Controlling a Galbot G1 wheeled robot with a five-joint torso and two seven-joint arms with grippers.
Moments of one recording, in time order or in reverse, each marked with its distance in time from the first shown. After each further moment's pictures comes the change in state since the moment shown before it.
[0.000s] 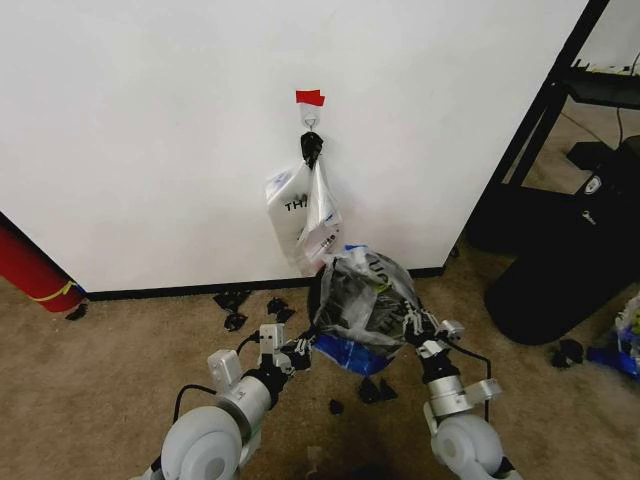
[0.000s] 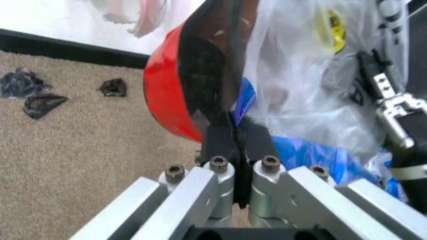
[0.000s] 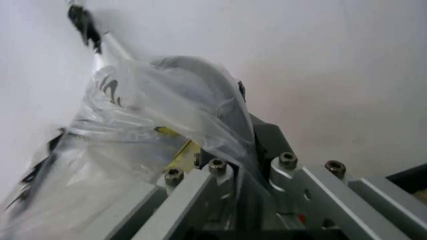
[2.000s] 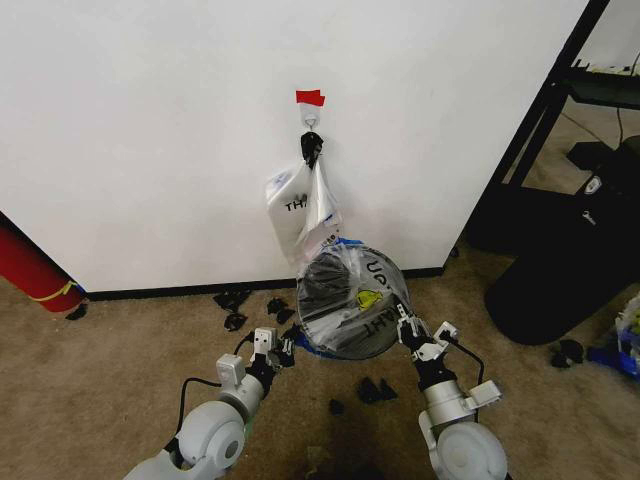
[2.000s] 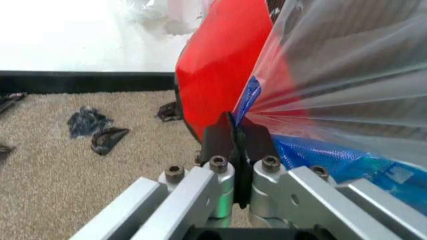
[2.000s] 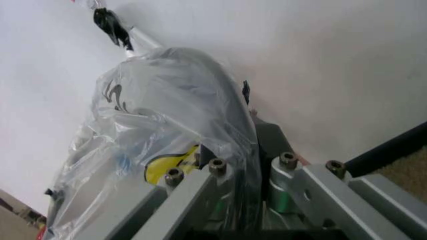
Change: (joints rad) left arm -0.067 -0.014 0.015 0.307 0.263 -0.191 0.165; right arm -0.066 0.001 -0.032 0.120 0.184 -0.119 -0.023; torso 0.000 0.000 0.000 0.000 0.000
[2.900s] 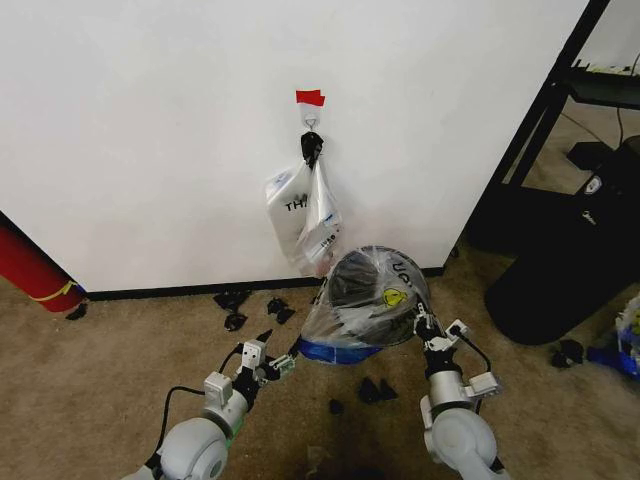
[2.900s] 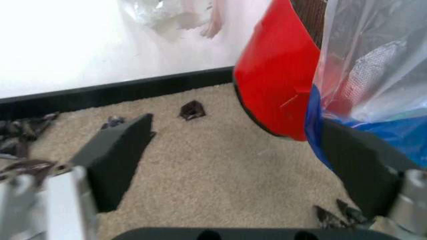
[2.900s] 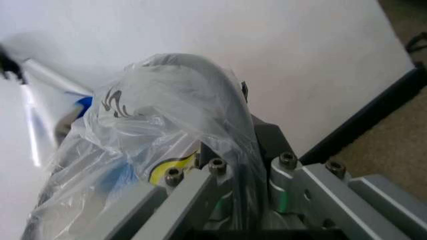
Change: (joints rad) left arm 0.059 0.041 -0.014 0.054 0.178 -0.110 0.091; right arm 0.068 0.040 0.027 -0.095 0.000 0.051 0.186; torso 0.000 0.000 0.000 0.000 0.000
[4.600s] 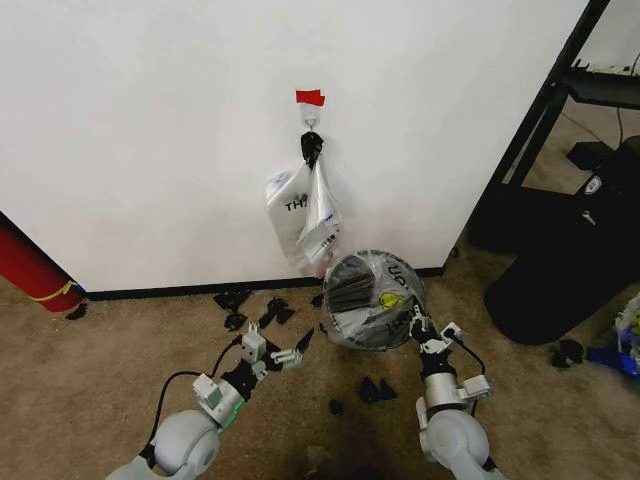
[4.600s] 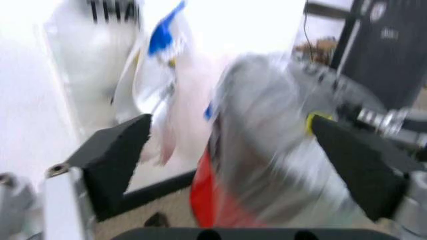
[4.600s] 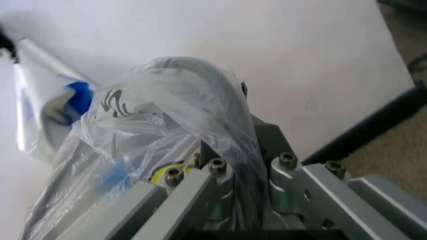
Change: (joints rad) left arm 0.018 0.004 -0.038 -0.072 0.057 -0.296 0.166; right arm 0.028 0.039 -0.013 -0.098 -0.122 0.072 -0.064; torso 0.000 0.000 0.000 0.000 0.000
